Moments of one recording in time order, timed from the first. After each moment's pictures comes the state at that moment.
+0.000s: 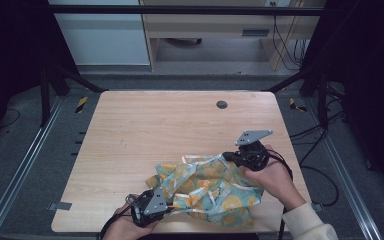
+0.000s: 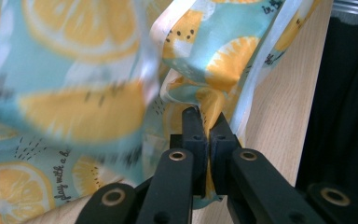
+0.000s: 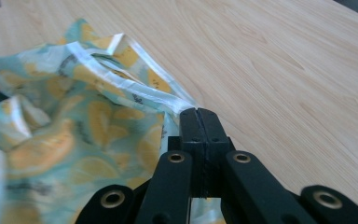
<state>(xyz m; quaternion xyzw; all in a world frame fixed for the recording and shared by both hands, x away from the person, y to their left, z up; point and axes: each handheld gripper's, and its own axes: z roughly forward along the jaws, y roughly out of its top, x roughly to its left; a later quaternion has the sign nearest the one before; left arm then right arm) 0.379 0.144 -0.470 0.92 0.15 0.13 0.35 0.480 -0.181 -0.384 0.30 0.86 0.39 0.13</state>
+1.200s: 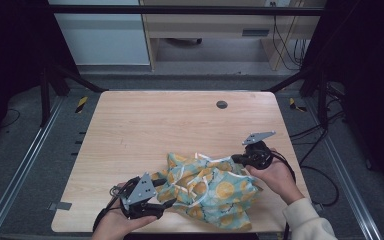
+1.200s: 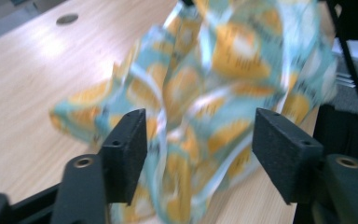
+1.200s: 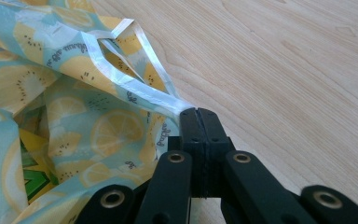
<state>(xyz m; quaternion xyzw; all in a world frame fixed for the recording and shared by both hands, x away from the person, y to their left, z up) 0.384 0.148 -0.411 0.85 0.19 0.16 0.46 0.505 -0.208 -0.429 0.36 0.86 0.36 0.11</state>
